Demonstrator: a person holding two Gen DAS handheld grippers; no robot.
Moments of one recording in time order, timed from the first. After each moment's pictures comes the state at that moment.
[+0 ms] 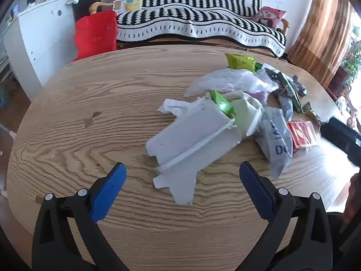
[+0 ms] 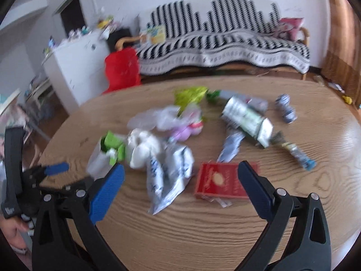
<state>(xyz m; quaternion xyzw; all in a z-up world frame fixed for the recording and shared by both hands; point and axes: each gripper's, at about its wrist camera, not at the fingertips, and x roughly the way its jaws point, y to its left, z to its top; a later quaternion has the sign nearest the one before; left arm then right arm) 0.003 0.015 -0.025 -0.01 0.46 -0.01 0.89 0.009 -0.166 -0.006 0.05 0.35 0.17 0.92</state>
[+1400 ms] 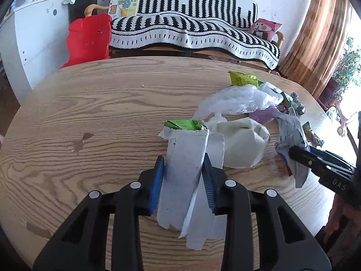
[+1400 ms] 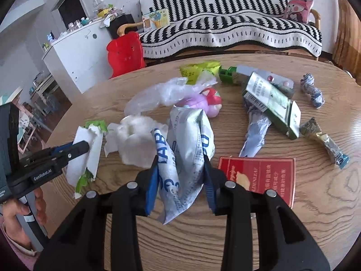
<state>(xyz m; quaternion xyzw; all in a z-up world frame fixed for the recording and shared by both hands) 0.042 0.036 -0.028 -0.05 0.43 -0.05 0.90 0.045 -0.167 -0.038 0.07 0.41 0.17 0.89</state>
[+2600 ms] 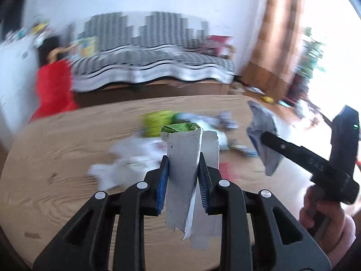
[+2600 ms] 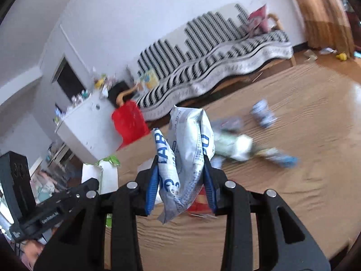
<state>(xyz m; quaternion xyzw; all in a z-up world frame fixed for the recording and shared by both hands) -0.031 -0.111 0.075 0.00 0.34 -0.18 0.93 -0.039 -0.333 0.032 0.24 0.27 0.14 0.92</state>
